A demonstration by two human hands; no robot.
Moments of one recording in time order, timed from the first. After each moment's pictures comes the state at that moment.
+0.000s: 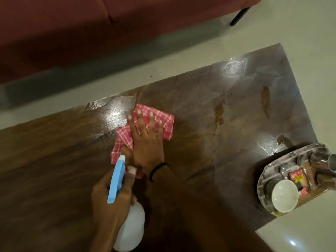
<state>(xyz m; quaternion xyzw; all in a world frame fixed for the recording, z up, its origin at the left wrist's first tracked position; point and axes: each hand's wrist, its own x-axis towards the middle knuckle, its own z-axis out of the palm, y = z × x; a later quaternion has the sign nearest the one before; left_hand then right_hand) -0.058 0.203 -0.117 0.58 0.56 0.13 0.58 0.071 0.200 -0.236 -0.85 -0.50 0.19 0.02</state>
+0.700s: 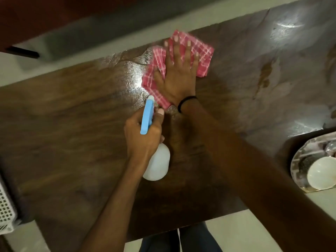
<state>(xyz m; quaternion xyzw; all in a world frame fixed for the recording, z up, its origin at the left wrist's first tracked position) -0.053 0.216 -0.126 0.56 0.61 0.16 0.53 0.103 0.256 -0.240 -0.87 -0.46 0.14 0.00</state>
